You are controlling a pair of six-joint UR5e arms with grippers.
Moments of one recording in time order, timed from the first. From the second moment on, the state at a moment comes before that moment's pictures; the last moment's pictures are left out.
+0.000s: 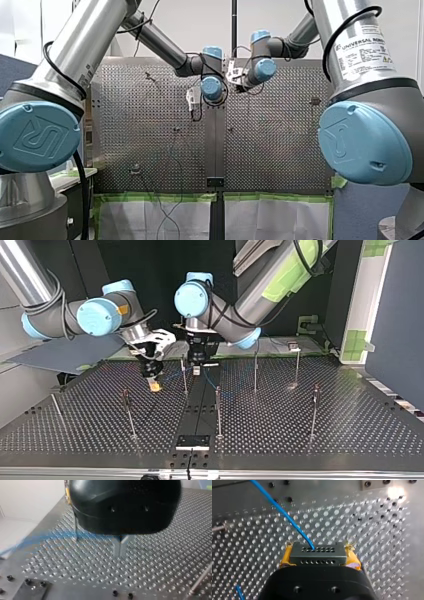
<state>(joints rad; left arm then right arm) -0.62 -2.01 -1.50 -2.78 -2.09 -1.70 2.10 -1.20 1.43 -0.15 1.48 1.75</state>
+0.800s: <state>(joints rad) -0.60 -2.08 -1.66 -2.59 -1.96 -1.71 2.06 -1.16 1.62 -0.33 1.40 1.70</state>
